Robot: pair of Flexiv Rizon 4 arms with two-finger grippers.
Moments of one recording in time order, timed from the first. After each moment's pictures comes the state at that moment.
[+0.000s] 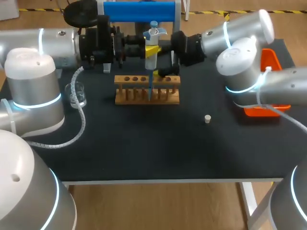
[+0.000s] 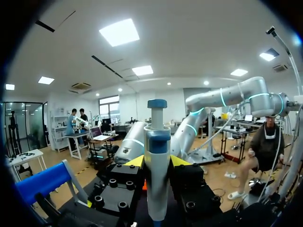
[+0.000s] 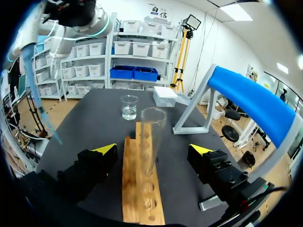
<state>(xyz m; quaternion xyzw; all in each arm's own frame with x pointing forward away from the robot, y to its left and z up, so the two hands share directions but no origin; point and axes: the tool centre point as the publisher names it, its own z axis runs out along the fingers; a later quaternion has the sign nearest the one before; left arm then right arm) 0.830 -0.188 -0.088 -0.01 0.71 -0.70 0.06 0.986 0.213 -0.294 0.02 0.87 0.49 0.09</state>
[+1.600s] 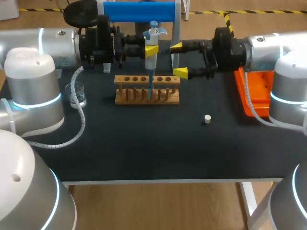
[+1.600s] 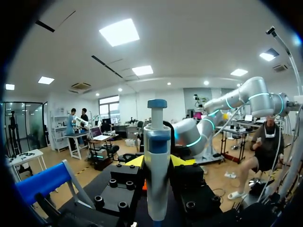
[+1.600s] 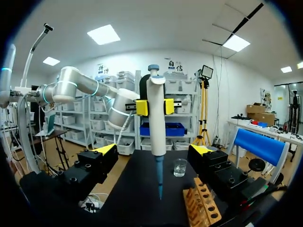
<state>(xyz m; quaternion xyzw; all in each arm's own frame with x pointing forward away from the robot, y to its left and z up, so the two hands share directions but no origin) 0.830 -0.188 -0.088 -0.01 0.71 -0.70 0.06 0.824 0.180 -0.145 -0.03 0.72 0.69 -0.02</state>
